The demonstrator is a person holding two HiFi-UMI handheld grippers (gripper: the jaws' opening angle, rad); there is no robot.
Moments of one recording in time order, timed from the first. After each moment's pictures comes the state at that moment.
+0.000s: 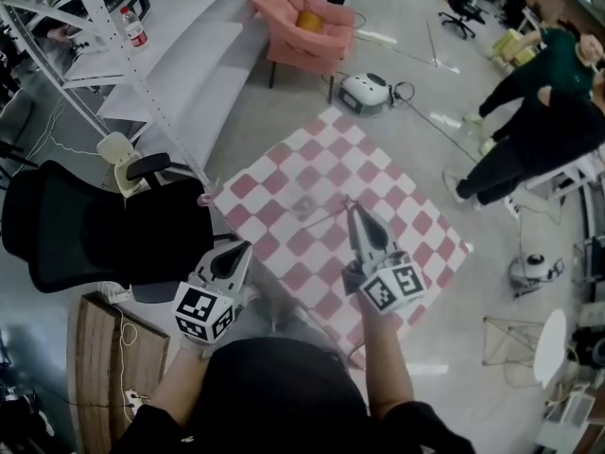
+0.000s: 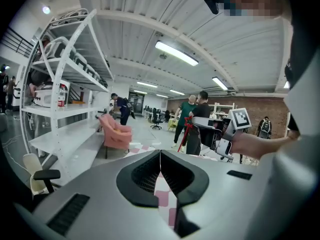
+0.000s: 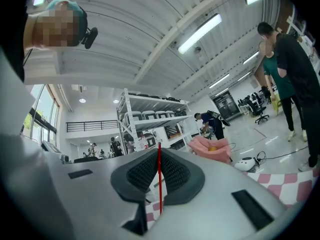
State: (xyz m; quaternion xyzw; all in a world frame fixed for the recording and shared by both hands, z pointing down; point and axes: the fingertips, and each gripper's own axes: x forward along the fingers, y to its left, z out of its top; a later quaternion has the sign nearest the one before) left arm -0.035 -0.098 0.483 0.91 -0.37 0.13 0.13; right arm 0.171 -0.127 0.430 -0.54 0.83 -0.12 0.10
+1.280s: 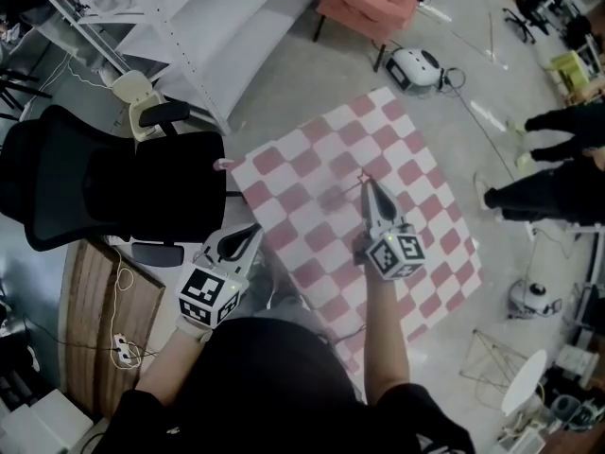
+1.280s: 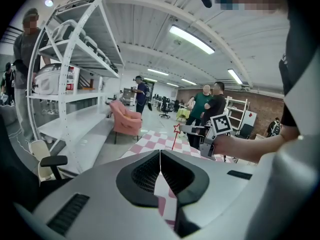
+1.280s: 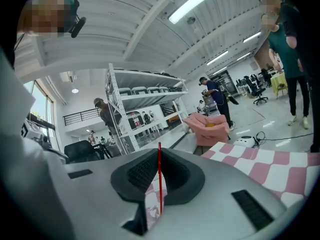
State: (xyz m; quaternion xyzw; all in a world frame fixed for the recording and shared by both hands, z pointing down) left arm -0.059 -0.162 0.547 0.87 -0.41 0.18 0.20; right arm 0.157 -0.265 0.569 -0.52 0.82 -0.22 0.02
